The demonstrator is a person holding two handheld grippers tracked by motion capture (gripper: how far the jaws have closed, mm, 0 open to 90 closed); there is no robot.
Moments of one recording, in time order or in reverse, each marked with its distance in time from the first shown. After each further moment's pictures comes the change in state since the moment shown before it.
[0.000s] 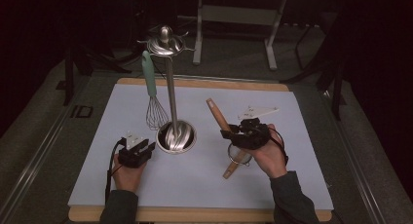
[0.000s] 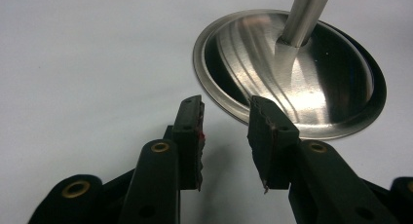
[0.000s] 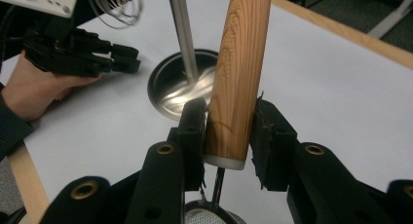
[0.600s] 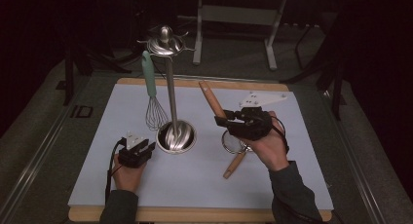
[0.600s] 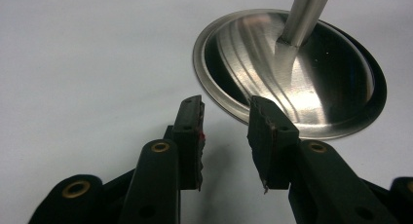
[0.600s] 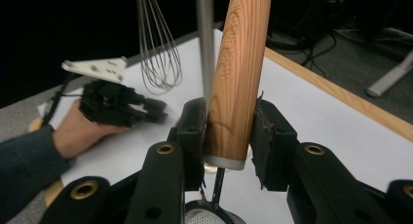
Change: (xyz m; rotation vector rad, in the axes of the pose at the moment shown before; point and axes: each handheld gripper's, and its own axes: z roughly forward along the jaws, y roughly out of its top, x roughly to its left) left arm 0.000 0.000 0.000 0.002 -0.001 0.003; right arm 0.019 0.045 -0.030 -0.143 0.056 -0.058
